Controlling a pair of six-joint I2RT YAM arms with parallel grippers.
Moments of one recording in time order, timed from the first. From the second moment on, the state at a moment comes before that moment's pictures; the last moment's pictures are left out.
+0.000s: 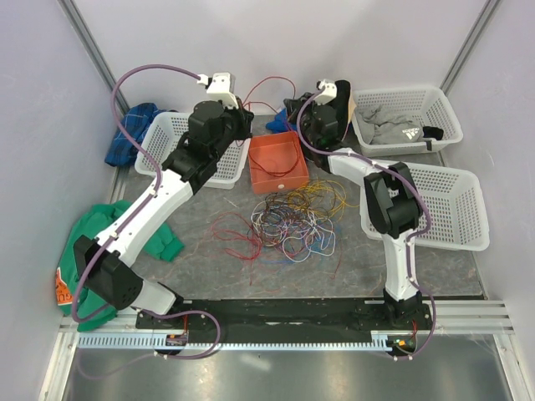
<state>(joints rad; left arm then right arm) -0.54 1.45 1.43 -0.10 -0.19 -0.30 0.42 2.14 1.58 0.68 0.09 0.51</state>
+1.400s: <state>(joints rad) -0.55 1.44 1.53 -0.18 0.07 -0.51 0.45 1.55 0.93 0.49 0.11 0.57</state>
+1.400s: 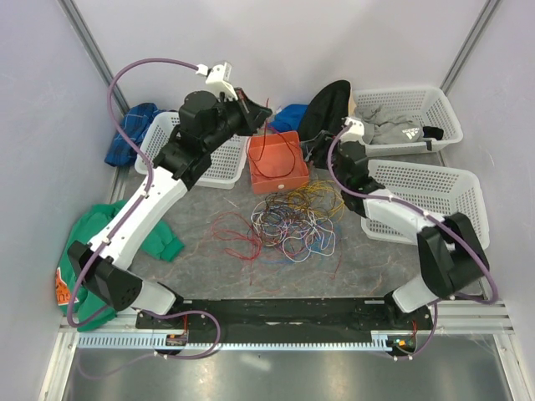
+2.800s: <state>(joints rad) -0.54 1.76 1.80 0.03 0.12 -0.78 0.45 1.10 0.62 0.41 0.19 0.63</state>
